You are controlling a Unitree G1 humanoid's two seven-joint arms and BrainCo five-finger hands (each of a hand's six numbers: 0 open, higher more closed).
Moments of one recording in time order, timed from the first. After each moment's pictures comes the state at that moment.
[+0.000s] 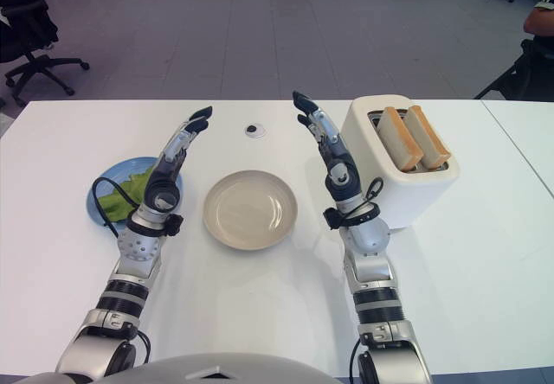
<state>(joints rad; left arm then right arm) -0.24 0.17 -0.07 0.36 0.10 -1.04 -0.14 -0.19 -0.21 0.06 0.12 0.12 -0.66 0.30</state>
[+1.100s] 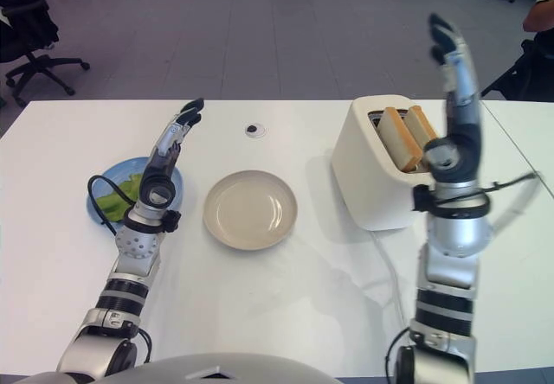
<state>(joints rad) -0.24 0.17 -0.05 0.33 0.10 -1.00 -0.12 -0.19 -0.45 -0.37 -0.08 -0.11 -0.60 0.11</state>
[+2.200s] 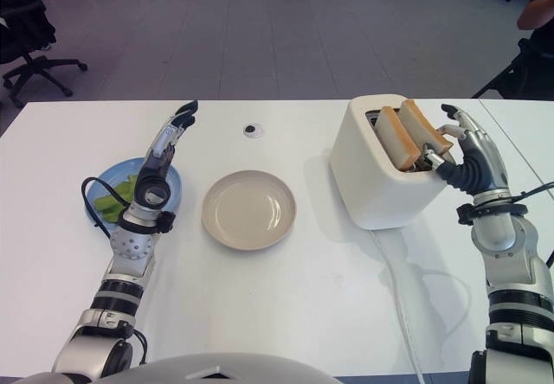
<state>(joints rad) -0.24 0.19 -0.03 0.36 0.10 -1.02 -0.11 -0.17 -0.80 -0.25 0.44 -0.31 -0.62 -0.07</state>
